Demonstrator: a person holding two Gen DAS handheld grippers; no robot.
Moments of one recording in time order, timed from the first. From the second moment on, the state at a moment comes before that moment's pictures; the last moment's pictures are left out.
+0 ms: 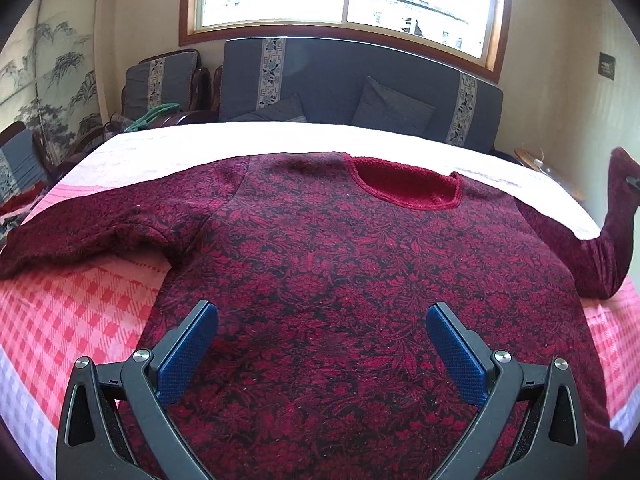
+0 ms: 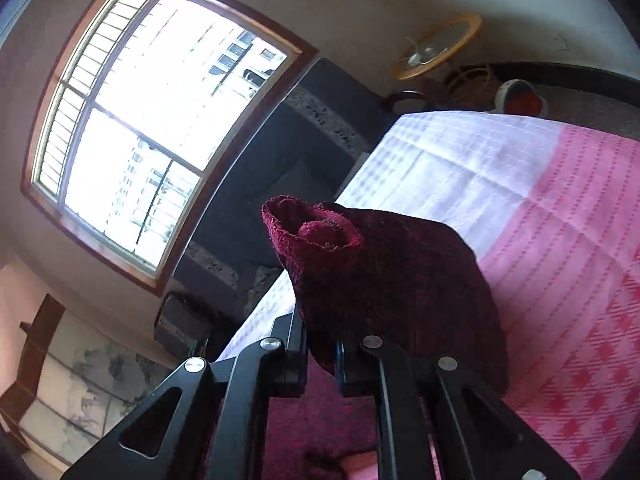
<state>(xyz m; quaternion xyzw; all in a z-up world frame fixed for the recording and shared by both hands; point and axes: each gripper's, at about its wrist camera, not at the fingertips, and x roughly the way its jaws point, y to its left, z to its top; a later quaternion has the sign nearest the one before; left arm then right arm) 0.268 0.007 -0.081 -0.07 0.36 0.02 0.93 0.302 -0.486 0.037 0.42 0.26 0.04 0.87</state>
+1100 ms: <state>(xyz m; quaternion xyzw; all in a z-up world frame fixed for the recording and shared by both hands) 0.221 0.146 -0.101 -0.21 0.39 0.02 0.90 0.359 -0.055 -0.056 0.31 0.42 0.35 0.77</state>
